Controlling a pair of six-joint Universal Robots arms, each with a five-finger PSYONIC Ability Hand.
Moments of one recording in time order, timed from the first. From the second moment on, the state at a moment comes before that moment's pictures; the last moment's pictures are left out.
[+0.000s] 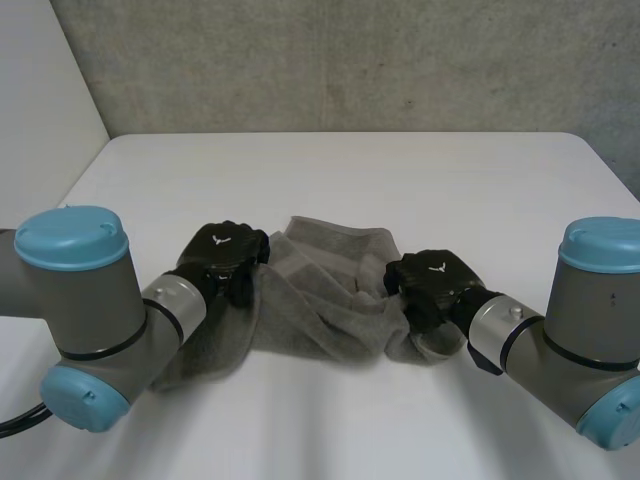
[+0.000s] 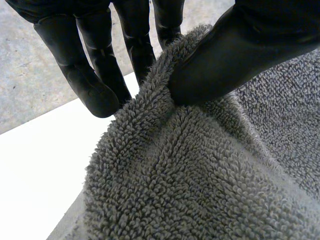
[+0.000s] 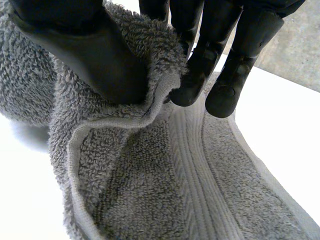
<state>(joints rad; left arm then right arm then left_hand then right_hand) 4.27 -2.02 -1.63 3.36 -1.42 3.30 1.95 -1.11 1.67 -0.15 1.18 2.94 1.43 1.60 1.61 1.58 1.58 1.33 1.31 1.32 1.33 1.15</state>
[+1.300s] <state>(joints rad) 4.27 -2.16 -1.18 3.20 -1.60 3.39 1.92 -0.87 1.08 0.01 1.33 2.93 0.27 0.26 0.25 0.26 0.22 0.24 0.24 0.24 0.25 0.07</state>
